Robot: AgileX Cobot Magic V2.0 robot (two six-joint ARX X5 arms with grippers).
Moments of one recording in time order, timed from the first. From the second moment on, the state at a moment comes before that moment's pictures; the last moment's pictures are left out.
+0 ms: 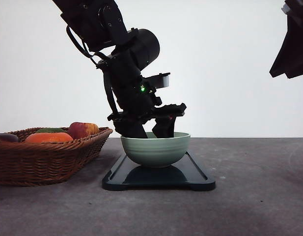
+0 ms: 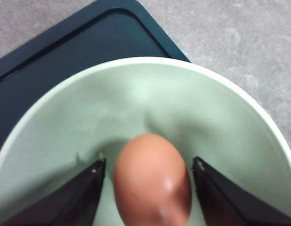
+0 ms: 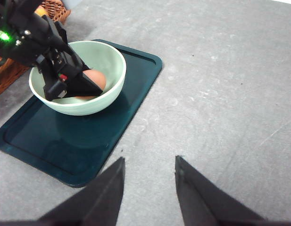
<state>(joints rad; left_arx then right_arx) -0.64 2.03 1.46 -0.33 0.05 0.00 0.45 0.74 0.55 -0.31 0.00 0.06</state>
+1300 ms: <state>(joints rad) -0.46 1.28 1.09 -0.50 0.19 -0.09 0.45 0.74 0.55 -0.30 0.00 0.06</state>
